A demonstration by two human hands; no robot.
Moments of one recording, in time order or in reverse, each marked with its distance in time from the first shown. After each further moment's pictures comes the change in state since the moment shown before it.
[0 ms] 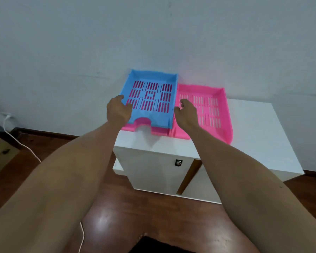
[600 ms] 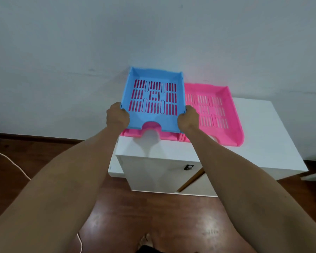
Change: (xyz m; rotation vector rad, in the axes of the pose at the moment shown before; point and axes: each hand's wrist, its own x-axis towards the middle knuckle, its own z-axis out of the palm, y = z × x) left_hand 0.064 -0.054 0.005 -0.001 -0.164 -0.044; right_hand 0.020 -0.018 0.062 -0.058 0.069 0.300
